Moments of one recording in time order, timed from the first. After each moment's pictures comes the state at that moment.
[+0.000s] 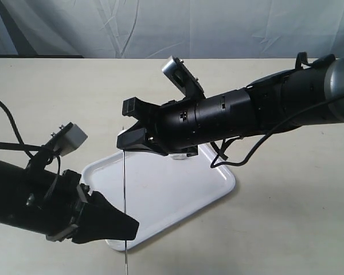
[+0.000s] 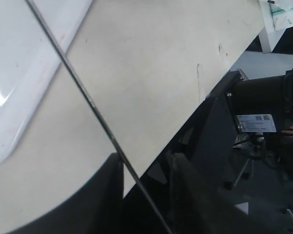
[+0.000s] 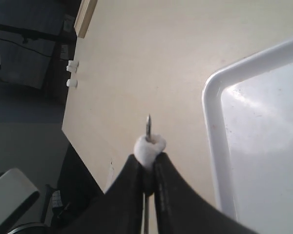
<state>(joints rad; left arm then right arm) -0.43 1.29 -0.46 -1.32 0.88 0.94 0.62 1.80 -0.94 1.73 0.70 -0.98</state>
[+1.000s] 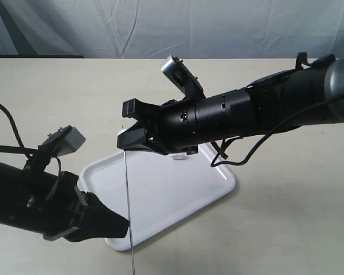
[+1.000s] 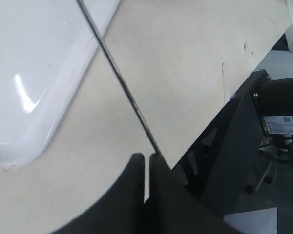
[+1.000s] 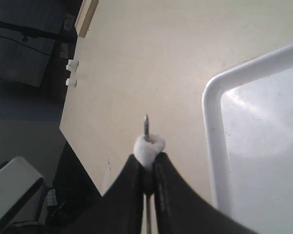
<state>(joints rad) -0.43 1.29 -0.46 -1.26 0.82 0.92 0.62 1.80 -0.94 1.73 0.70 -1.02</state>
